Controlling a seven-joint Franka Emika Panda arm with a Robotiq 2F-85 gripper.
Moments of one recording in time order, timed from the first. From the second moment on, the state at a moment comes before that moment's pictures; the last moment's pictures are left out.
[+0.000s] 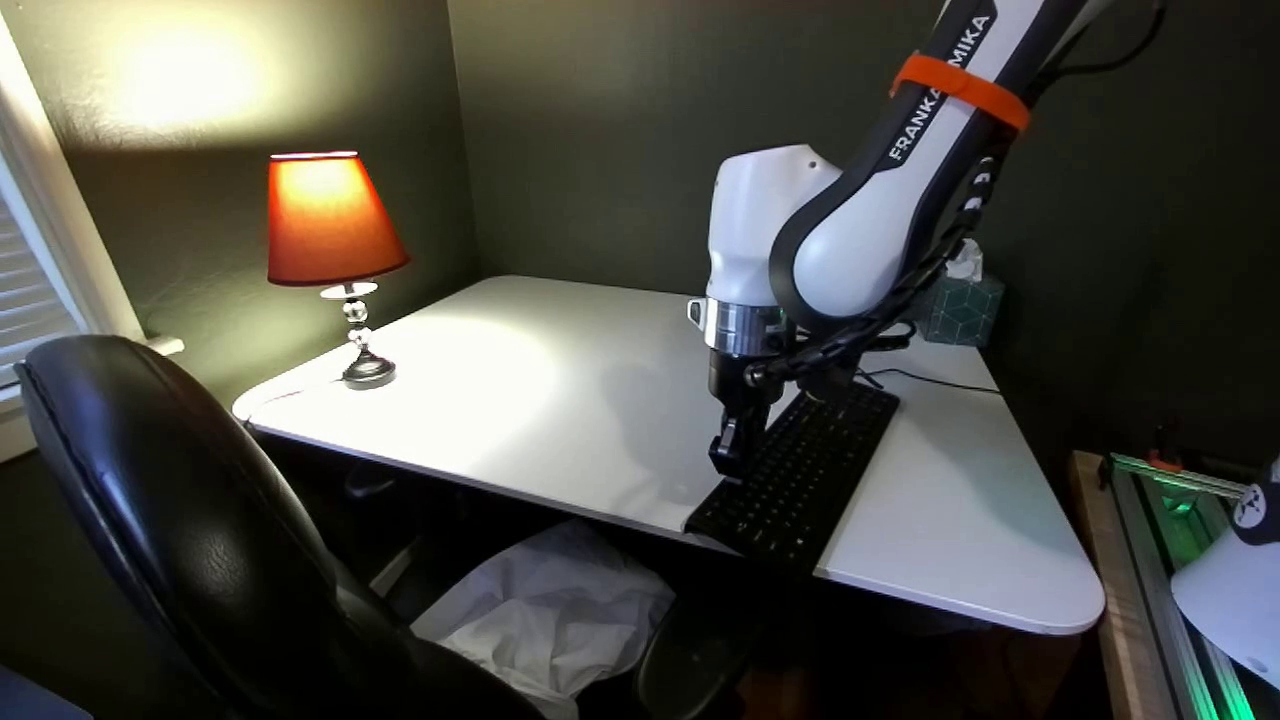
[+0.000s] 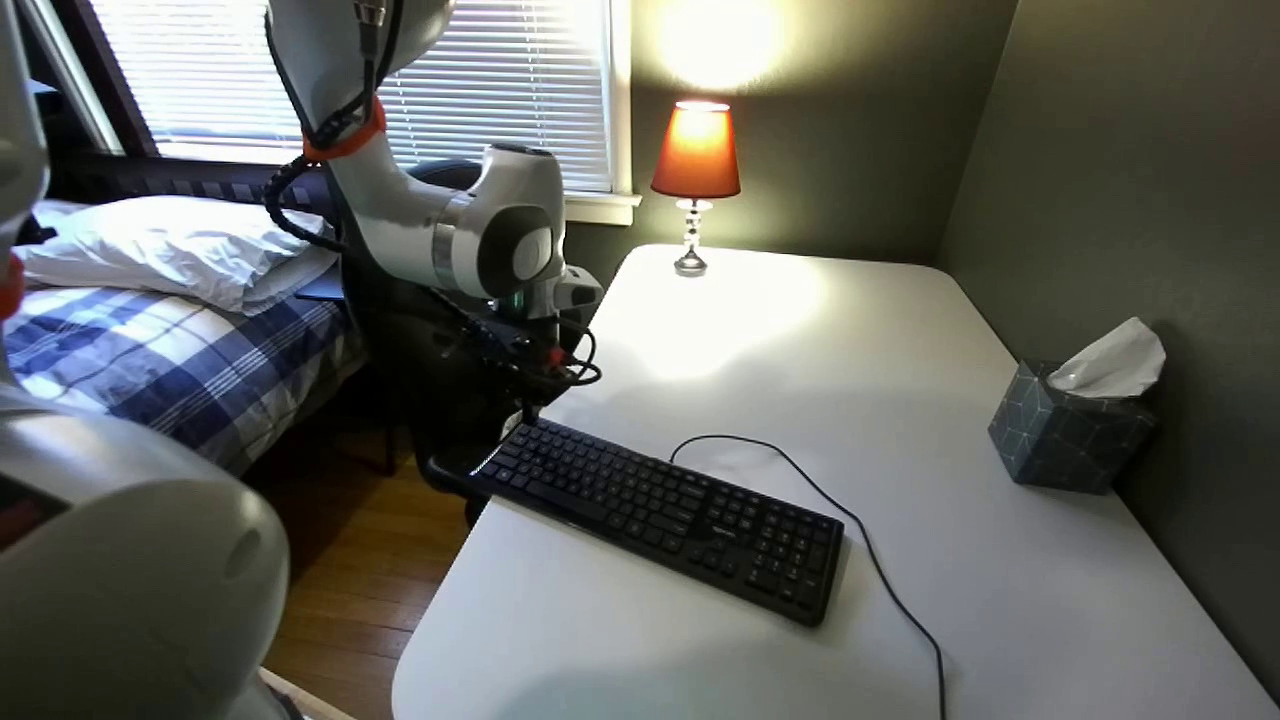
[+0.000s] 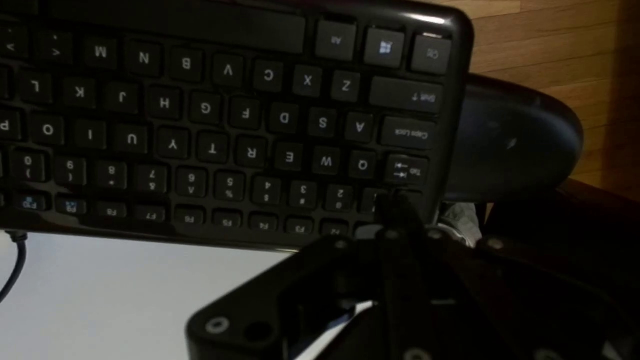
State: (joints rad) arm 0.09 0.24 0.10 -2.49 0.10 2.72 0.00
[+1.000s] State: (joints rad) arm 0.09 0.31 0.10 -2.43 0.10 2.72 0.02
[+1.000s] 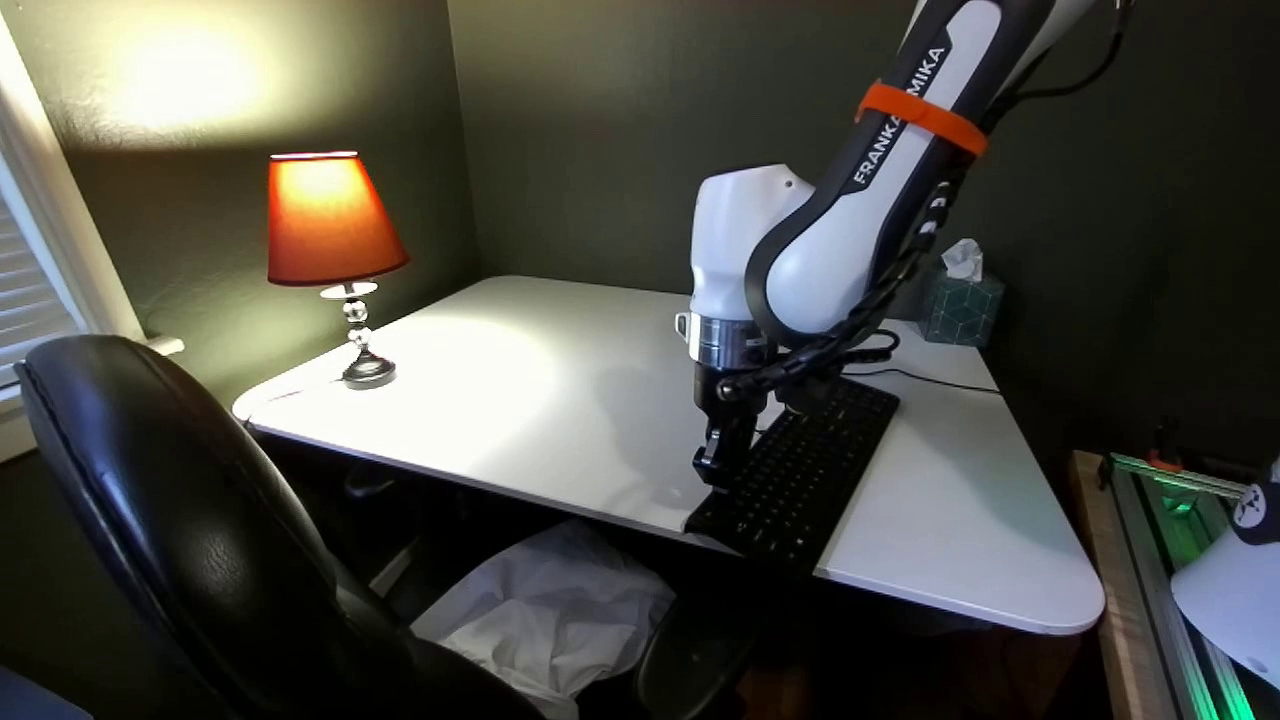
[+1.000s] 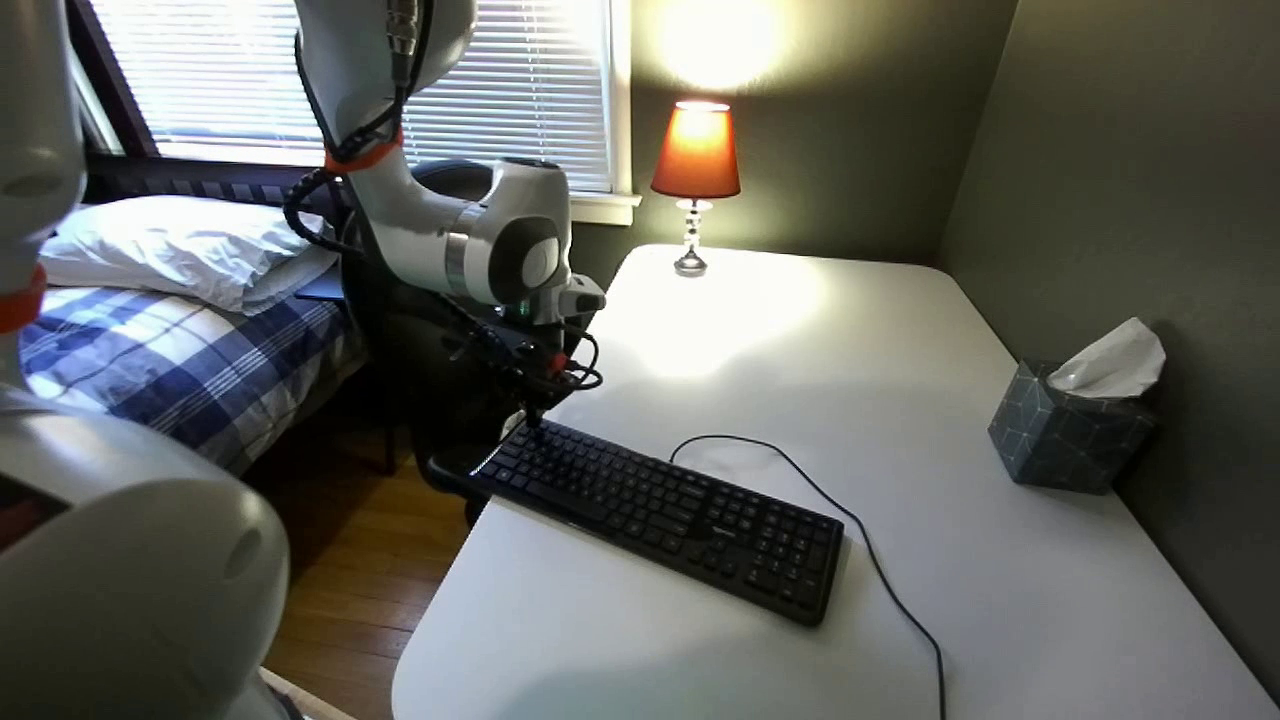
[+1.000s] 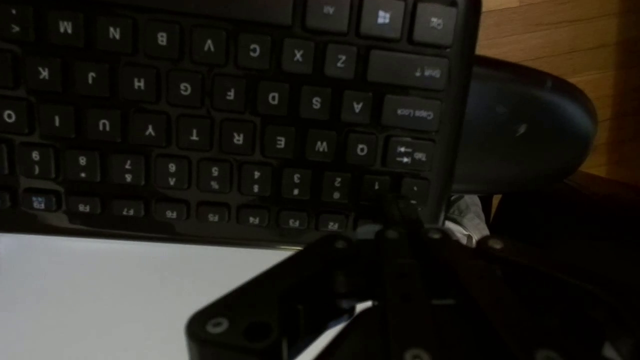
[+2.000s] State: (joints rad) arm 0.09 0.34 0.10 -2.41 0.10 2.72 0.04
